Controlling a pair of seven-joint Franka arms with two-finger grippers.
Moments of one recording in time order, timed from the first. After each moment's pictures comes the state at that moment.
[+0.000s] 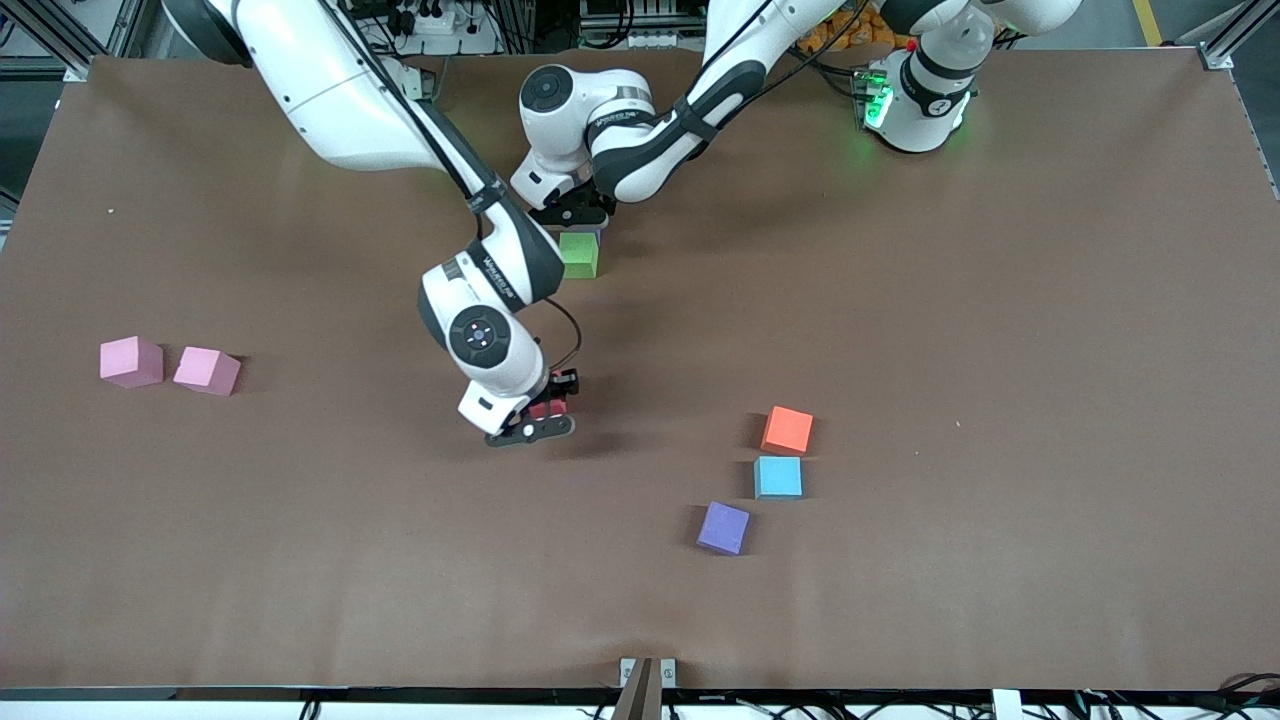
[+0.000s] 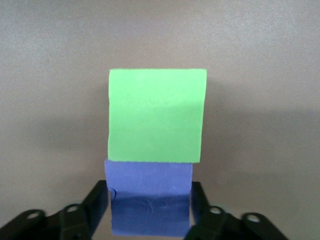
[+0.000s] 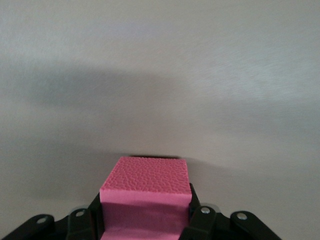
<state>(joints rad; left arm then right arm) -0.81 0.77 -0.48 -1.62 0.34 2.27 -1.37 0.45 0.68 0.08 -1.60 0.02 2.23 0.34</state>
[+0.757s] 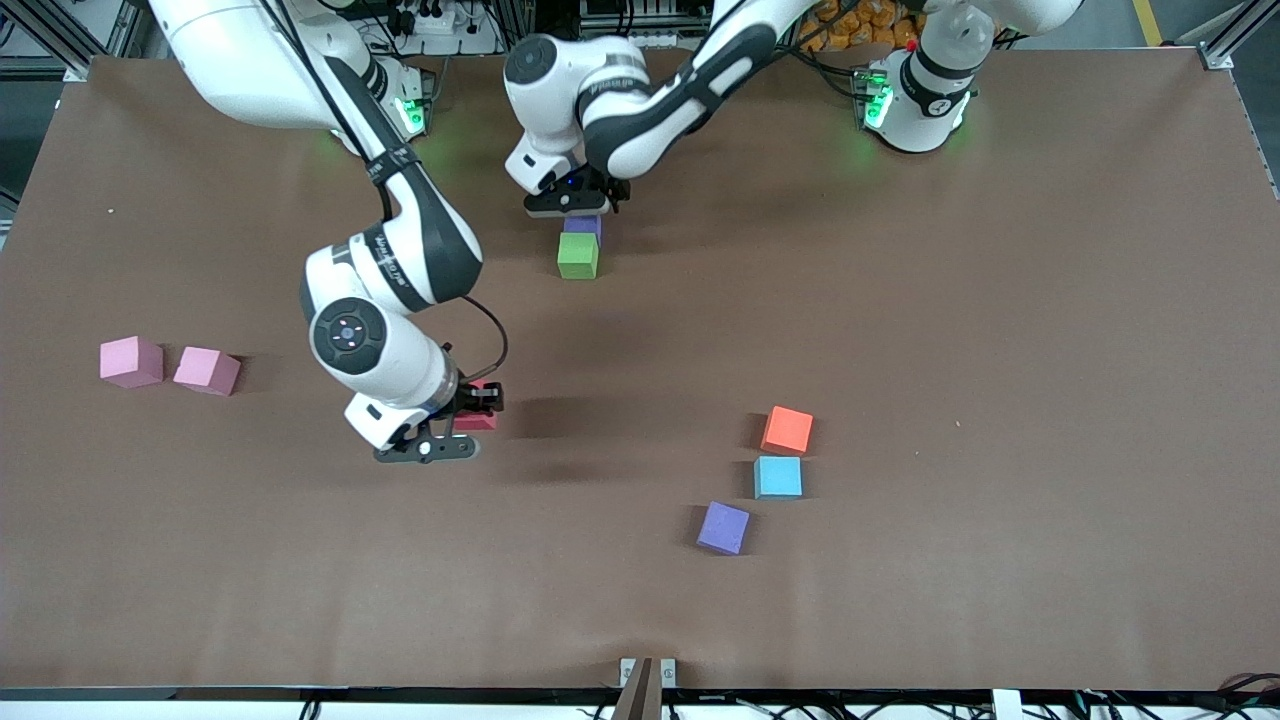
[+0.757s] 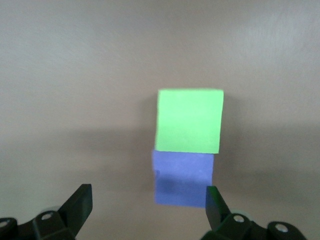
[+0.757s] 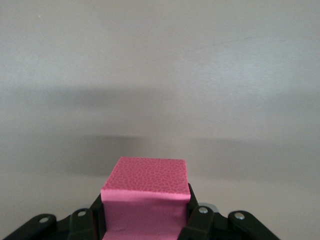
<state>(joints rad) -0.80 0.64 -0.48 -1.58 0.33 2.02 -1.36 0.32 0.53 0.07 -1.58 0.02 2.07 0.34</state>
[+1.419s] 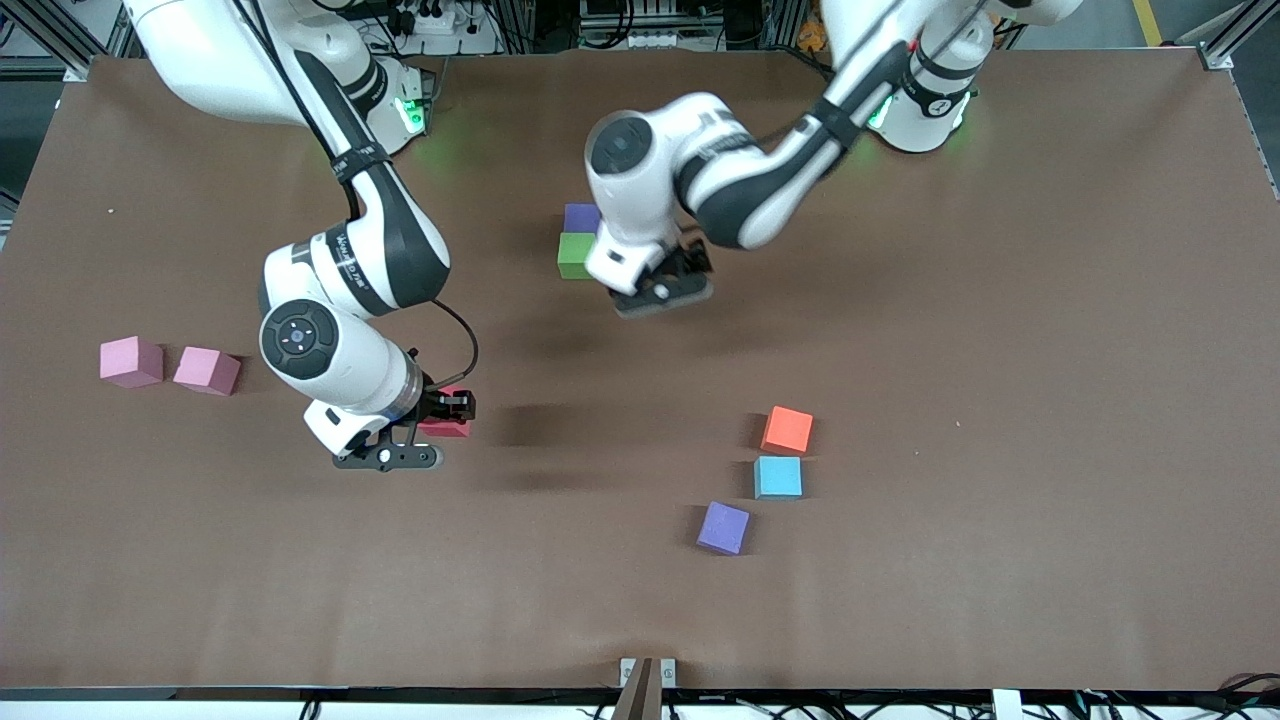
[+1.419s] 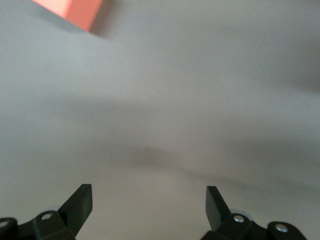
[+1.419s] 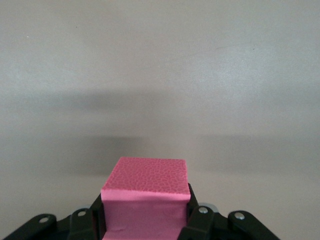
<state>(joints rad) -0.46 0.57 -0.47 -1.58 0.33 1.97 -1.25 0.29 0.51 0.07 -1.56 0.02 2.05 0.34</state>
